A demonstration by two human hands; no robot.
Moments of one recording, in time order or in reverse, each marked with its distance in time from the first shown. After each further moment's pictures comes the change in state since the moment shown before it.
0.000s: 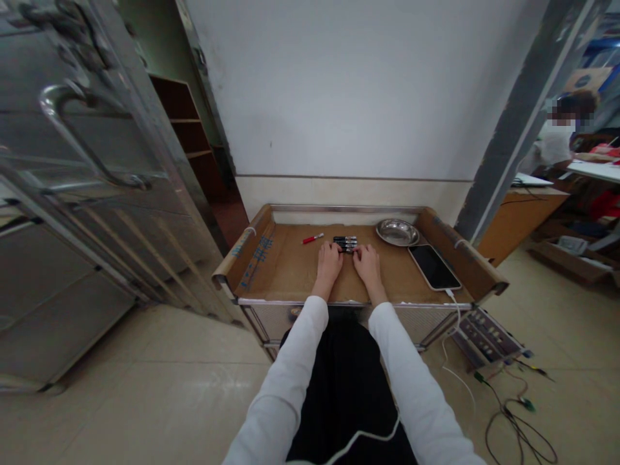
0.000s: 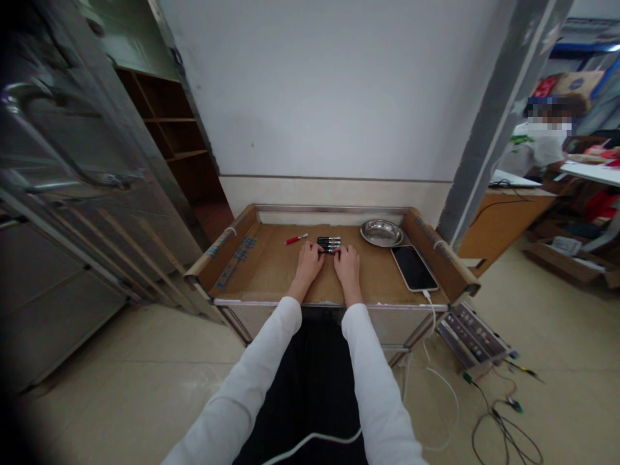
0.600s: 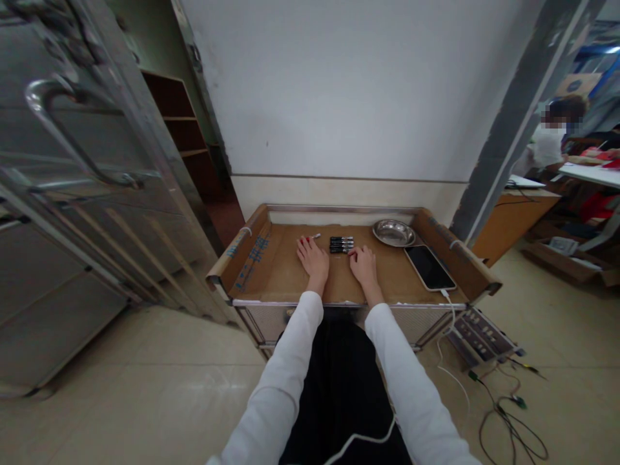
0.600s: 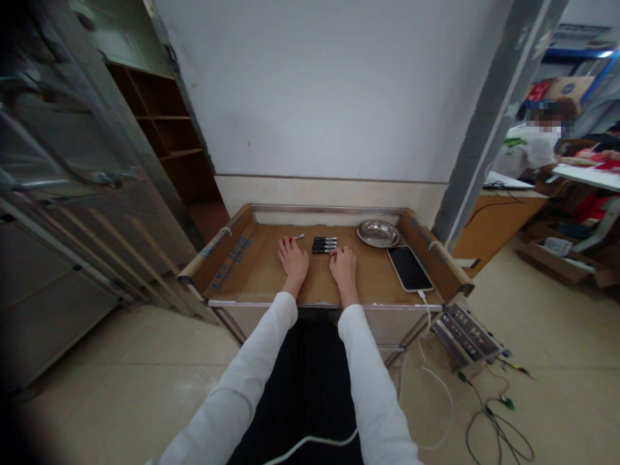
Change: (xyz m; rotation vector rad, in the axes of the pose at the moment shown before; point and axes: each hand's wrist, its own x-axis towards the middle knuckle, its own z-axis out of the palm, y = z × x) left_hand 0.006 -0.012 0.007 0.102 0.226 -0.407; right_hand -0.003 -0.004 -0.007 0.006 -0.037 -0.009
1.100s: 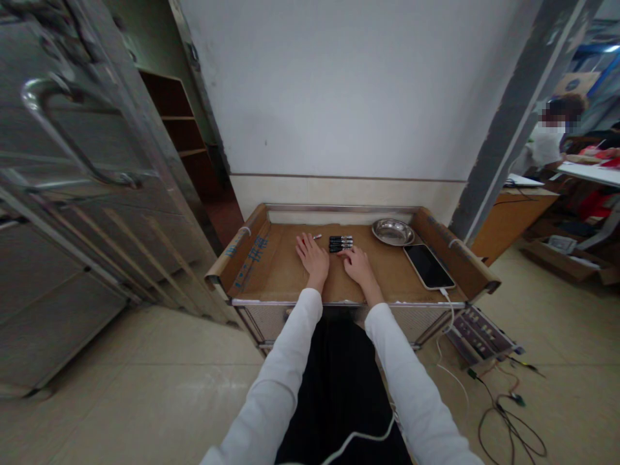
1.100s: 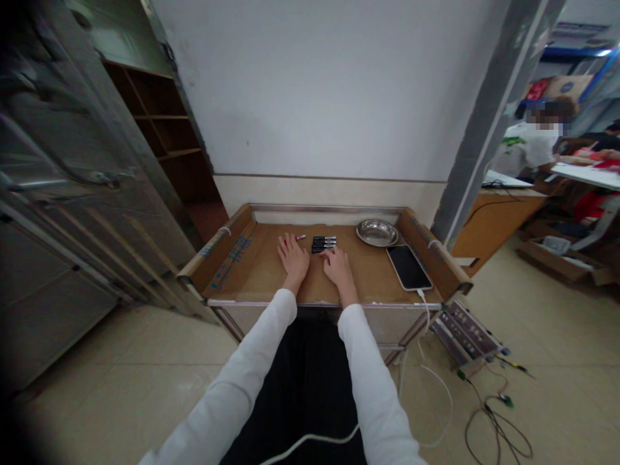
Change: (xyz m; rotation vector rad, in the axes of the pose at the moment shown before) left_hand 0.000 0.002 0.001 0.054 0.000 0.051; right_hand -0.001 -0.005 0.000 0.053 -0.156 -0.179
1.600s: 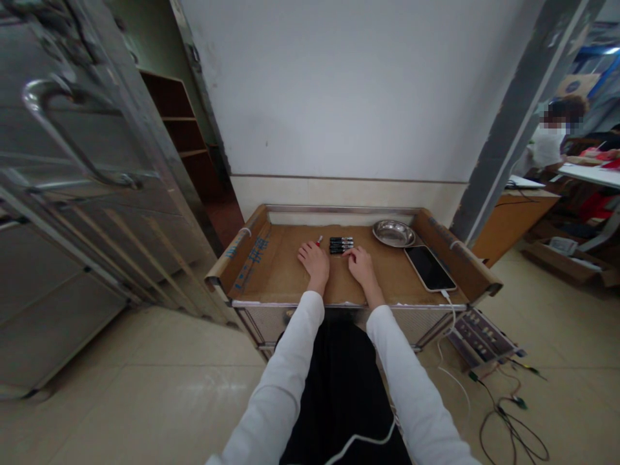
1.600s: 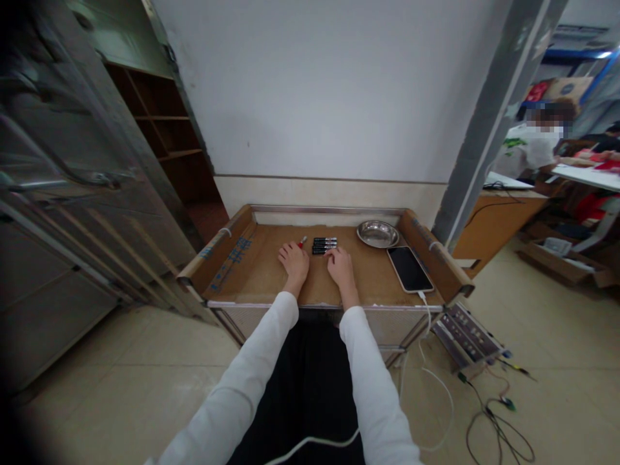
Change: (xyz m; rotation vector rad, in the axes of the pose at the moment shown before) left_hand -0.001 0.006 -0.006 0.065 0.019 -0.094; right_hand 0.004 0.010 0.005 0.119 0.105 0.064
